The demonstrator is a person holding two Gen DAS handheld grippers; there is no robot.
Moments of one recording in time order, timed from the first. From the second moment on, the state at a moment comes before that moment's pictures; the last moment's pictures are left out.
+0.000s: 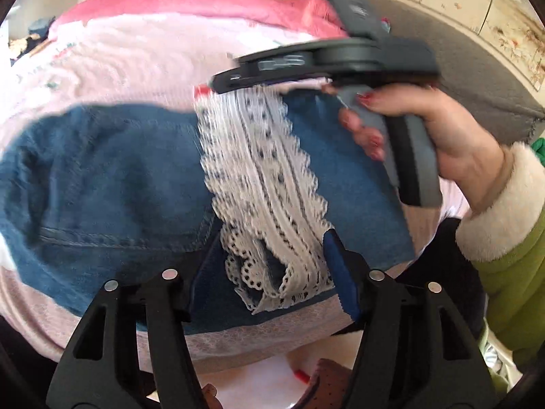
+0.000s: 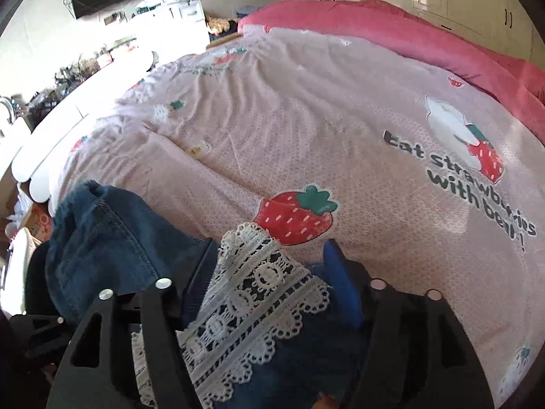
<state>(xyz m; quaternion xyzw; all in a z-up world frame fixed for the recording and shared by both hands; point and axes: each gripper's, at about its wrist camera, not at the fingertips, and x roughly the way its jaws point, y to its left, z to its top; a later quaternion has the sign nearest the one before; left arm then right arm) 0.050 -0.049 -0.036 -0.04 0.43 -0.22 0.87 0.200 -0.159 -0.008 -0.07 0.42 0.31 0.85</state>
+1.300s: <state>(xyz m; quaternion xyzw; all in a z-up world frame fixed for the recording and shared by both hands) 0.015 0.000 -0.017 -0.08 0.41 -0.18 0.89 0.139 -0.155 0.019 -0.08 0.43 0.31 0.84</state>
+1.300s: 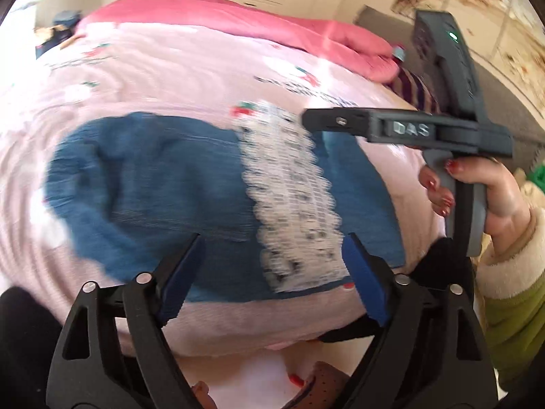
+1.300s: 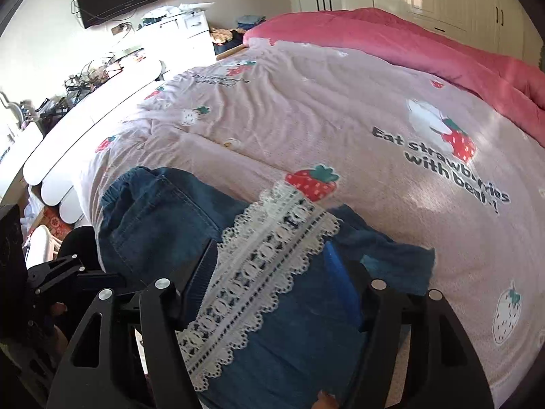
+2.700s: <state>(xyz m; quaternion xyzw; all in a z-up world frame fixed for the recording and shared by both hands) 0.029 0.106 -0.060 -0.27 0.44 -0.14 0.84 0.197 0.056 -0.045 -0.13 0.56 0.49 0.66</state>
